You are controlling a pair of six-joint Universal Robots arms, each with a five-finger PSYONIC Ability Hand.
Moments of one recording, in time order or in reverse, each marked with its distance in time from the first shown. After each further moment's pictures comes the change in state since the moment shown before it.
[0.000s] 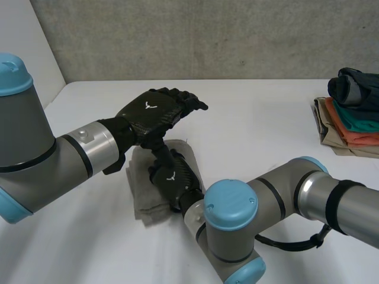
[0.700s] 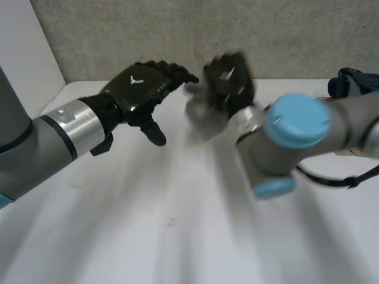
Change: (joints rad) left arm 0.037 0.071 0.037 0.004 -0.002 -0.021; right arm -0.241 -0.137 -0.188 -0.107 0.064 0.013; left_hand 0.000 0.000 0.000 0.000 0.000; right_hand 0.617 0.727 0.732 0.775 0.674
